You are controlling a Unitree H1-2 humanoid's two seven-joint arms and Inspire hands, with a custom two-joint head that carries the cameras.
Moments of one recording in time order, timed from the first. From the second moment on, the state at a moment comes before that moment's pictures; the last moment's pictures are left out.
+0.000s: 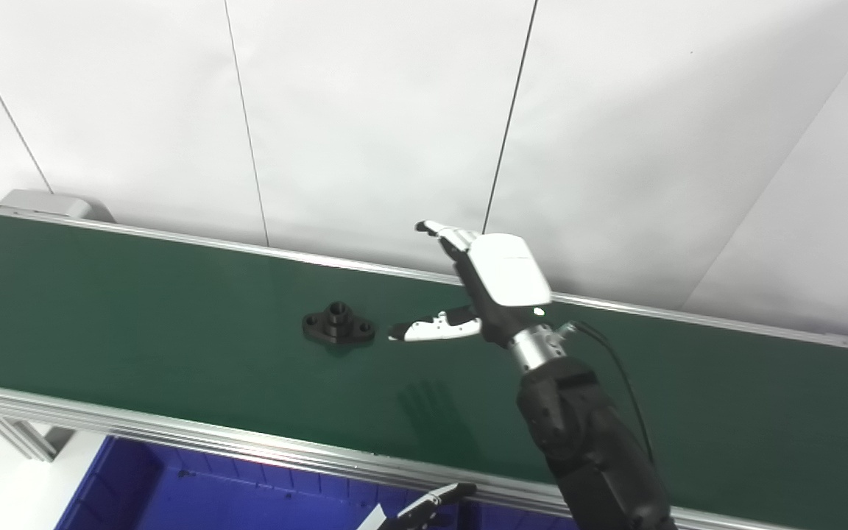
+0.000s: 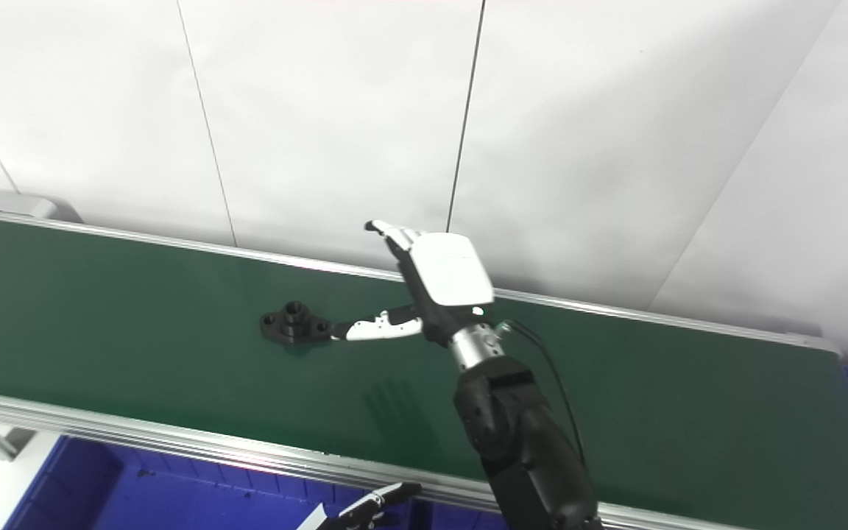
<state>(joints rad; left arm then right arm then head) 0.22 0.06 -0.42 0.21 0.19 -0.42 -0.18 -0.51 -0.06 0.39 0.22 -1.00 0.01 -0.02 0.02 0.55</state>
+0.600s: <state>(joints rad) 0.22 0.05 -0.42 0.20 0.21 -0.42 -0.18 -0.62 -0.02 0.51 0.42 -1.14 0.15 -0.05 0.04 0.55</state>
